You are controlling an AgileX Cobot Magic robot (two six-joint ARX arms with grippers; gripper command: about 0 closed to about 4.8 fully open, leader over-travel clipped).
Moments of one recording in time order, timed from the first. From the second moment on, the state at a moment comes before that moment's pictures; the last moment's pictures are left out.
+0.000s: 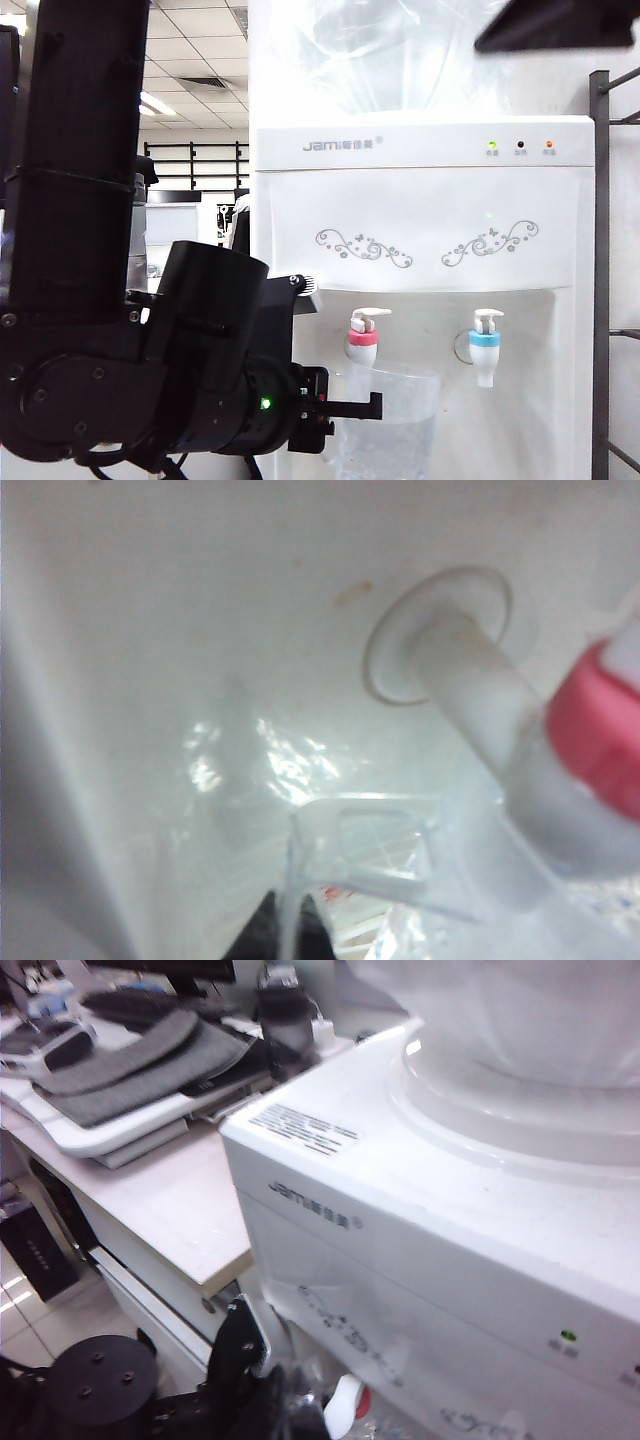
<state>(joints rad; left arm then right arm) -0.78 2.37 0.75 1.33 -0.27 -0.18 0.55 0.72 0.50 0.06 -0.16 0.11</state>
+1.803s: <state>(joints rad) -0.78 2.37 0.75 1.33 -0.27 -0.18 0.55 0.66 0.50 -0.27 -0.29 0.13</state>
